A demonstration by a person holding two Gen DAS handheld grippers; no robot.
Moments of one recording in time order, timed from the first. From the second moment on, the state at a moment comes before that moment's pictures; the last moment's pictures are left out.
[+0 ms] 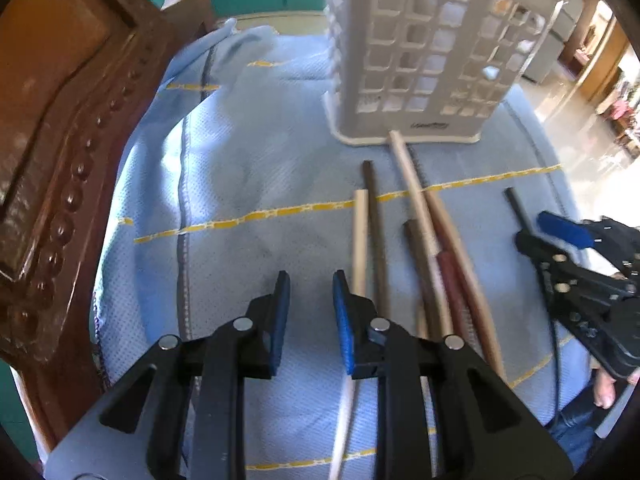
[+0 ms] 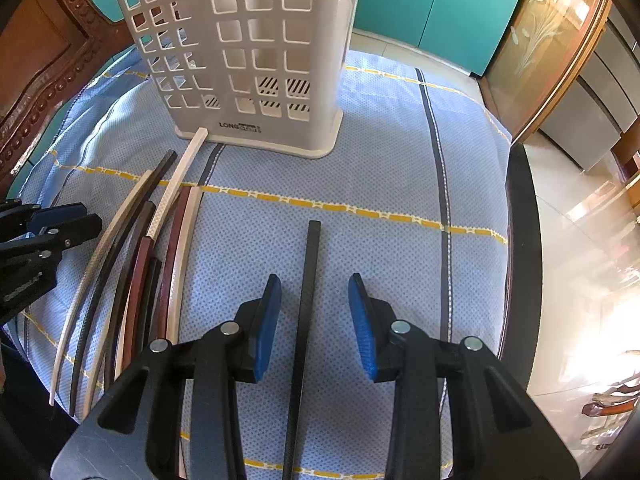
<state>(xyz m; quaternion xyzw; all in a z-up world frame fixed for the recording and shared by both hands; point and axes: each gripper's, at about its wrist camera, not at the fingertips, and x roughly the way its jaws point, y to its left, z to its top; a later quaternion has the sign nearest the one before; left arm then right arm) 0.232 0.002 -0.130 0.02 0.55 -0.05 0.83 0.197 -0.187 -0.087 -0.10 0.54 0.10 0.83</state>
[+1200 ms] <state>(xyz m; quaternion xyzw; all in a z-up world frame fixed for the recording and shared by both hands) 0.255 -0.012 -0.142 0.04 0.54 -0.04 0.84 0.187 -0.178 -0.084 -0.06 0.54 0.13 0.83</state>
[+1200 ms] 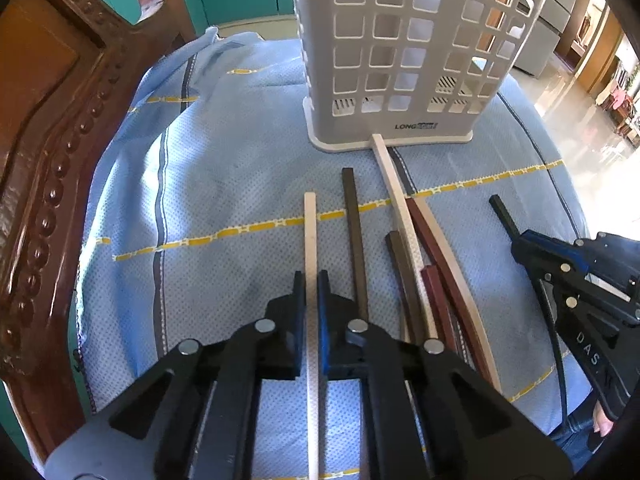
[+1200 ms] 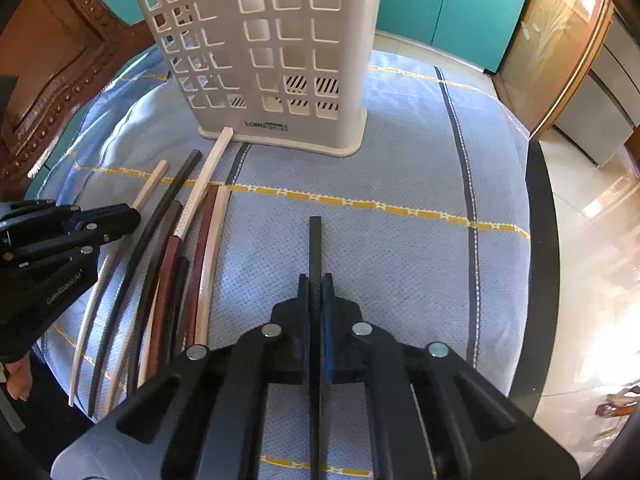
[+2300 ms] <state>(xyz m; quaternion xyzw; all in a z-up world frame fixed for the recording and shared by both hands) 0.211 0.040 0.138 -0.14 0.13 -0.04 0.98 0.194 -0.299 0.180 0.28 0.14 0.14 0.94</state>
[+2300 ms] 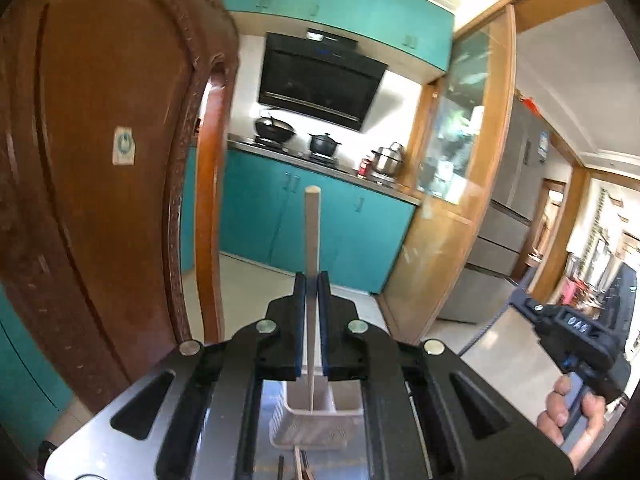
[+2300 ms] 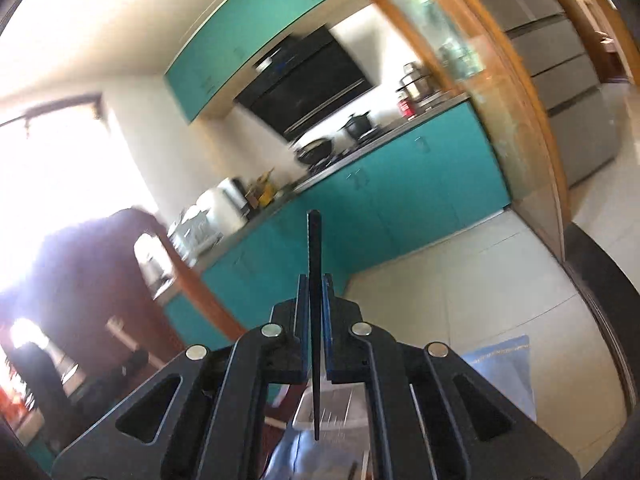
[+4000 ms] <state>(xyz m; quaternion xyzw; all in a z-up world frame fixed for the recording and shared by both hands) 0.222 0.037 -0.044 -0.02 0.34 0.04 0.94 0.146 -0.150 -0.084 -0.10 0.52 0.19 0.83</state>
